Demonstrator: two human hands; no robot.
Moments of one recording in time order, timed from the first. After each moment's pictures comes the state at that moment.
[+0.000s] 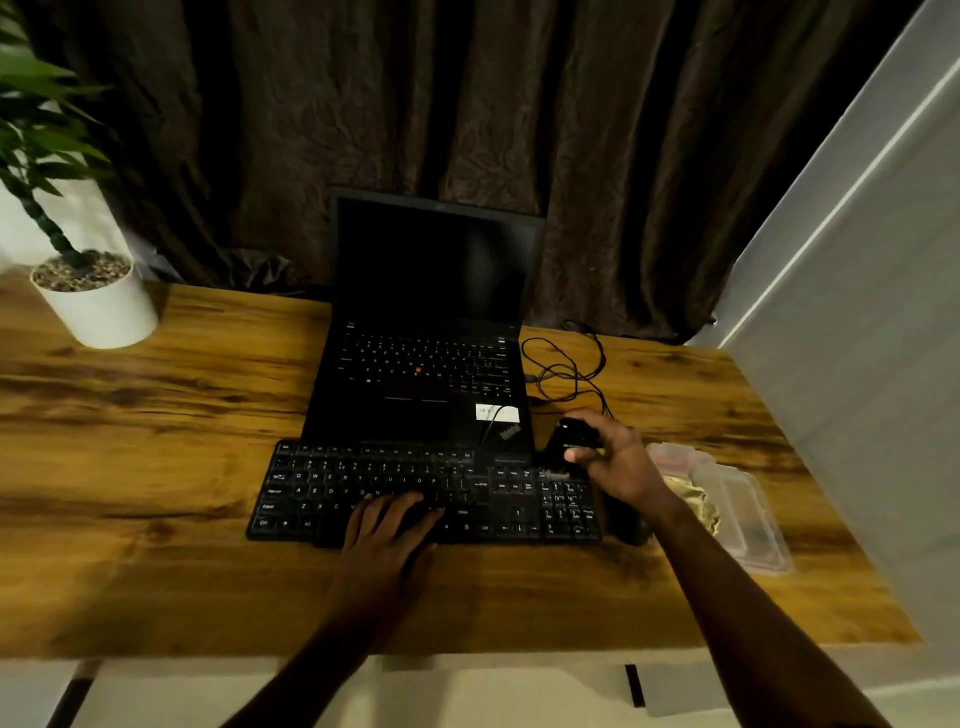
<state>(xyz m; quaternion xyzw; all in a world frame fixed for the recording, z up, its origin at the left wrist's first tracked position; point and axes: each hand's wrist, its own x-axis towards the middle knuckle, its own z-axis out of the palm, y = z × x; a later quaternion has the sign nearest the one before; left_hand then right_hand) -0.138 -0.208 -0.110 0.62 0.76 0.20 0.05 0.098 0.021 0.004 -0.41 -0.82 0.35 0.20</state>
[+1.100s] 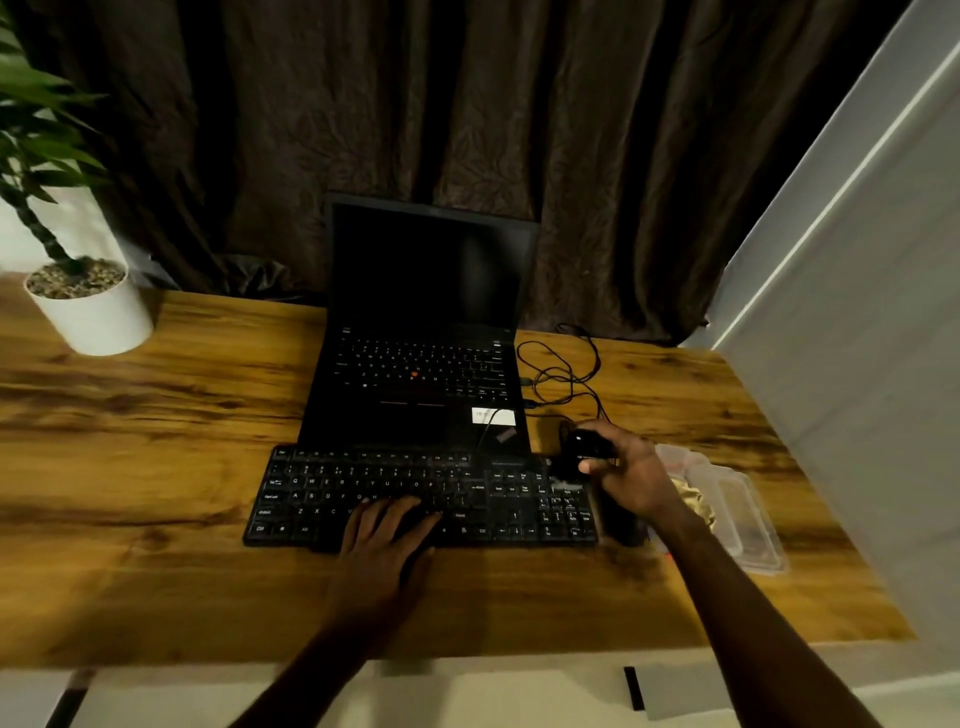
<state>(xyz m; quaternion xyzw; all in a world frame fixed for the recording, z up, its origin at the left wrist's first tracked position) -0.139 -0.205 -0.118 0.62 0.76 0.20 0.03 0.120 0.020 0.000 -0.44 -0.81 0.34 0.20</state>
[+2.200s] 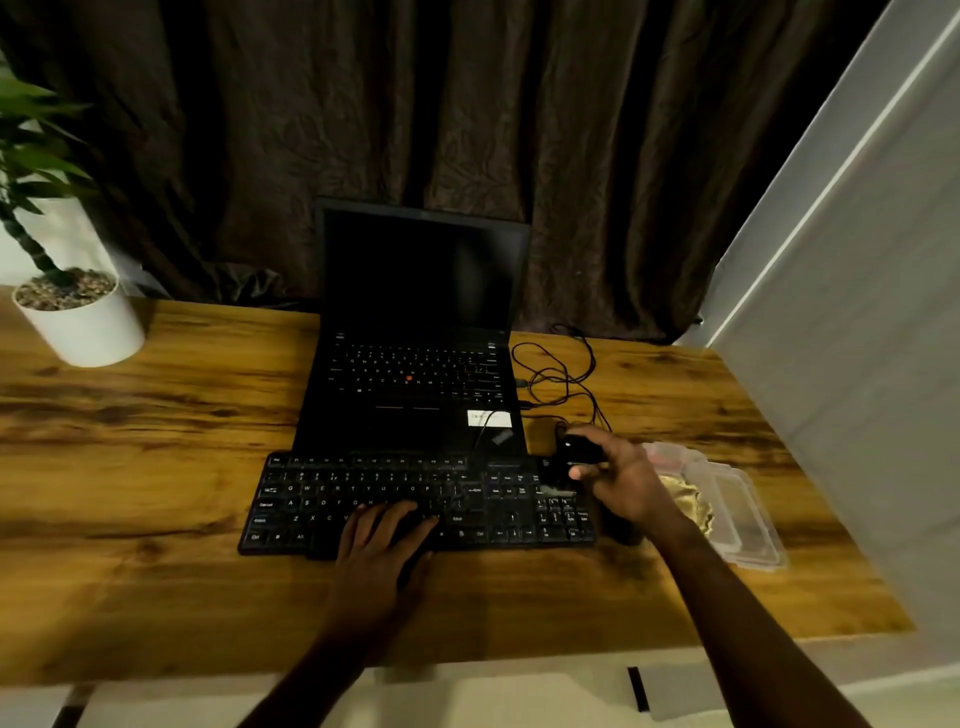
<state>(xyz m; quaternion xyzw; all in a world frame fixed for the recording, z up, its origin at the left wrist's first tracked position) -0.142 -0.205 -0.126 0.63 0.75 0.22 0.03 0.115 0.007 0.000 -0.41 -0.82 0.34 0.21</state>
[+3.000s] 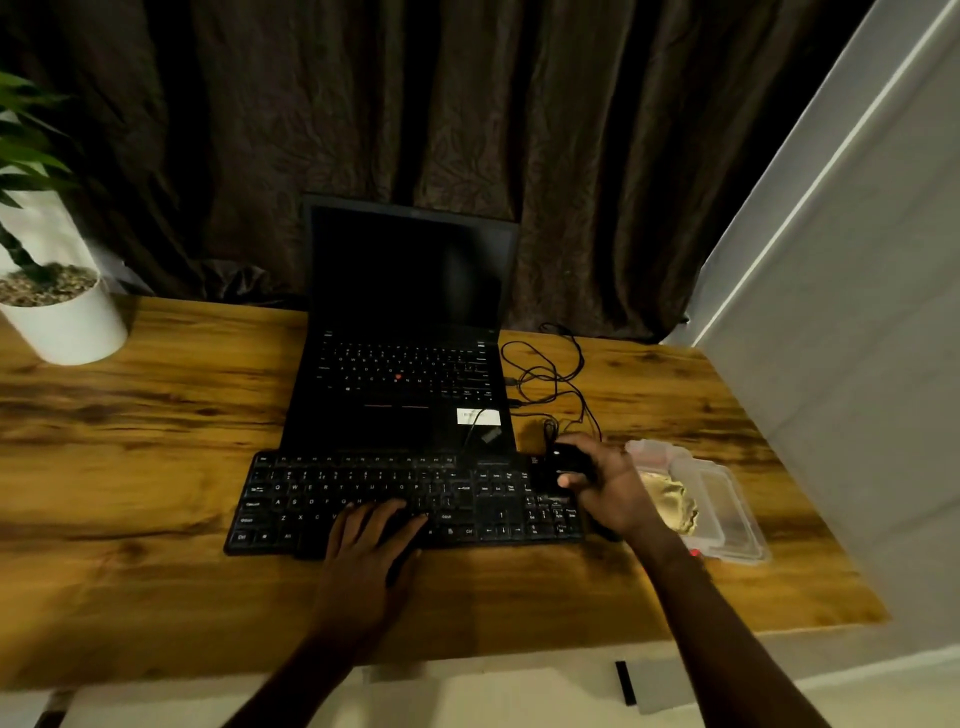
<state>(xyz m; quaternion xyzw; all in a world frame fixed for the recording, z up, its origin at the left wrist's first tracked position) -0.142 -0.204 -0.122 0.62 0.75 0.22 0.04 0.118 -0.008 -0.003 -0.42 -0.81 0.34 0.23</state>
